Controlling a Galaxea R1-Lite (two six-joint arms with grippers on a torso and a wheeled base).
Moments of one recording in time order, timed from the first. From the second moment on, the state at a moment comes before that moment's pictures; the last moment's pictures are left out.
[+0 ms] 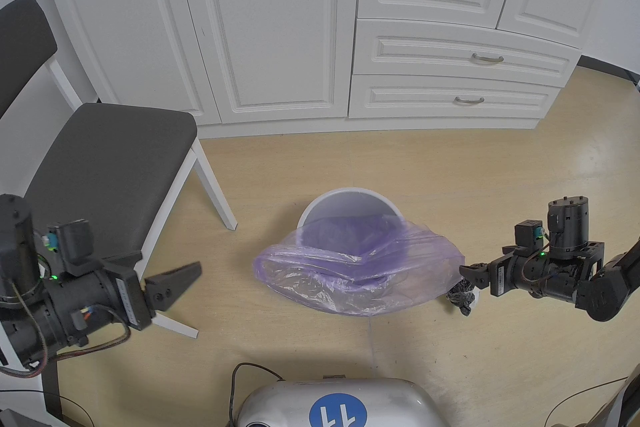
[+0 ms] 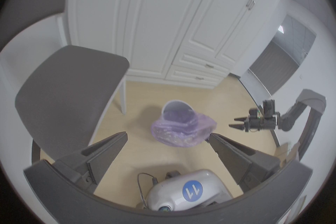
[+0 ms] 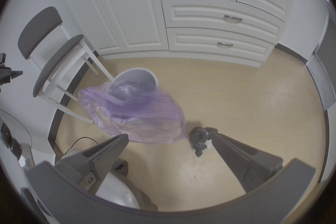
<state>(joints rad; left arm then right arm) -0.58 1.18 -0.48 -0.33 0.14 -0.33 0.27 1.76 -0.48 -0.75 0.00 -0.04</state>
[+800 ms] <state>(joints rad) -0.47 0.81 -0.46 -0.26 0.20 -0.20 0.43 2.03 -0.68 -0.90 -0.03 -0.59</state>
